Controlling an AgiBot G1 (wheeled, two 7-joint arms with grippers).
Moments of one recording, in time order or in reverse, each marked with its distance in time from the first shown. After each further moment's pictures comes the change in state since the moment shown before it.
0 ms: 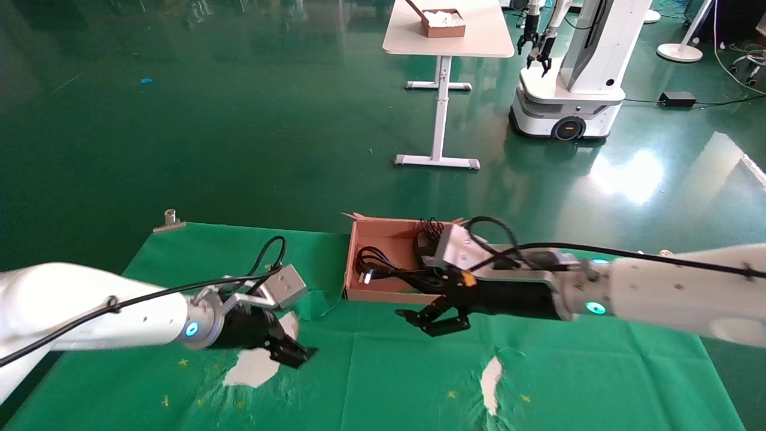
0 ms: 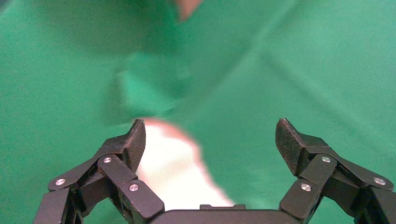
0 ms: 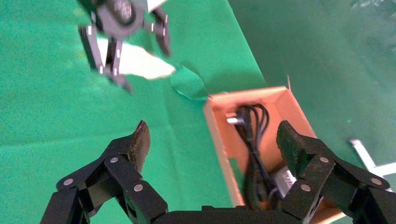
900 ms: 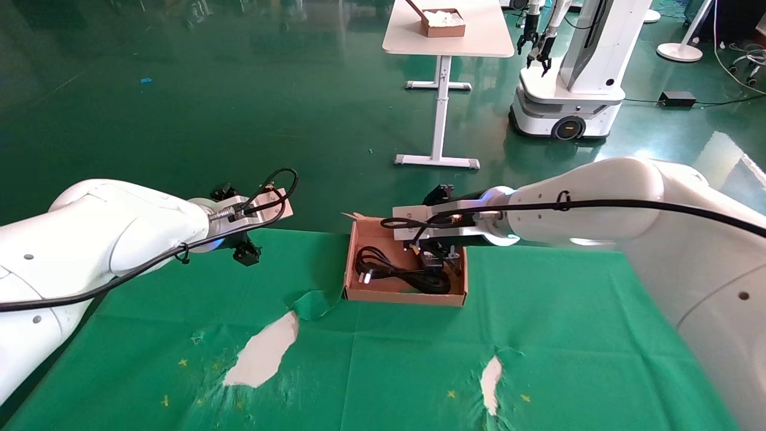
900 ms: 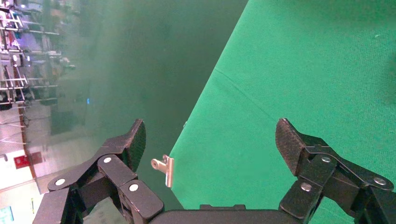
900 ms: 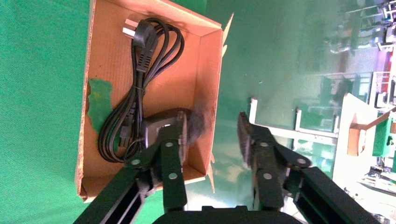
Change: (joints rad) left arm -0.248 0.250 0.410 0.302 0.464 -0.299 -0.211; right arm 0.273 -0.317 -0.247 -0.320 -0.503 0.286 -0.117
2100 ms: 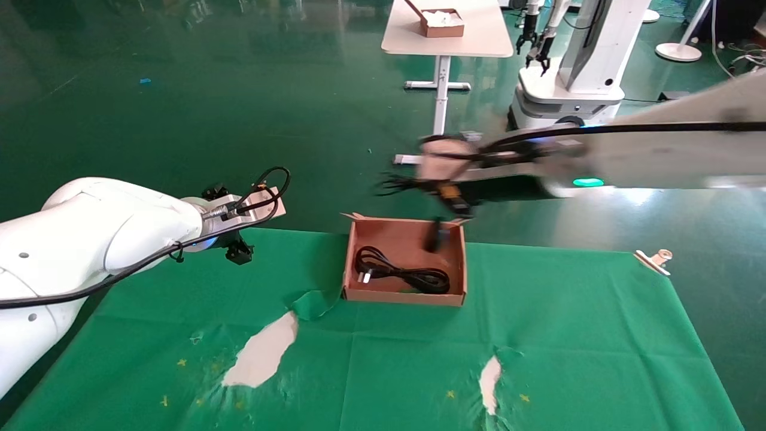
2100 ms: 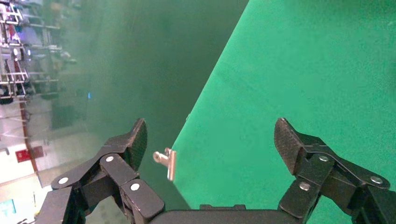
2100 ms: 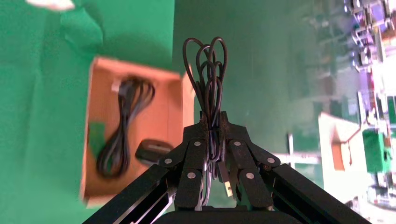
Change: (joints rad) left arm -0.001 0.007 -0.001 0.002 0.009 0.002 -0.007; right arm 0.046 0.159 0.192 0.281 -0.008 -0.258 0.107
